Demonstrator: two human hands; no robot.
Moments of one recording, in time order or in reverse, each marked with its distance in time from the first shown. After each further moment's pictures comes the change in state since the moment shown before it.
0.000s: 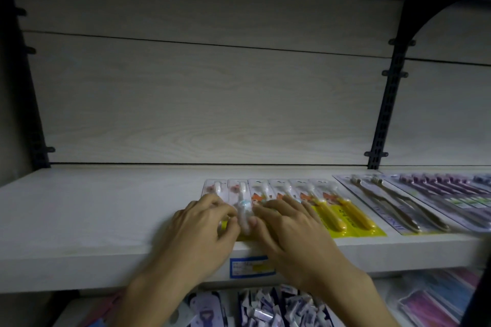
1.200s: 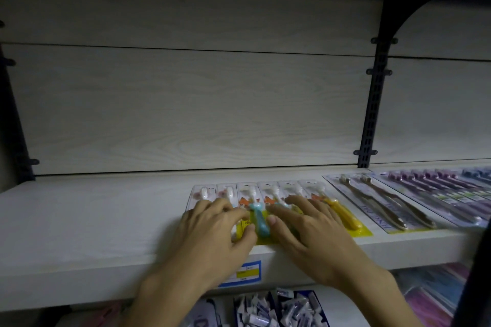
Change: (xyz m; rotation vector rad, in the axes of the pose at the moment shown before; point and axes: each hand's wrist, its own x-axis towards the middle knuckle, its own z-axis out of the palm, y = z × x) left_hand 0.010 0.037 0.008 0.094 -0.058 0.066; right_hand -0.015 0.044 -0.019 0.051 -0.109 0.163
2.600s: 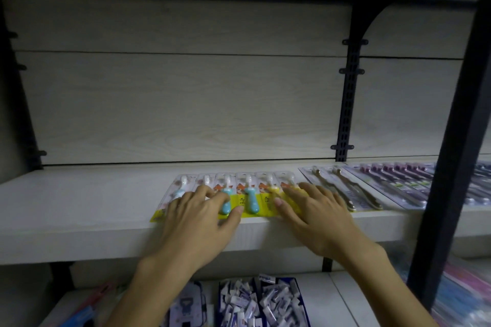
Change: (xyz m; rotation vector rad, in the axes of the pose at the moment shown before) left_hand -0.016 0.056 0.014 0.168 0.127 -0.112; right_hand -0.032 0.066 -0.026 -0.055 0.018 0.075
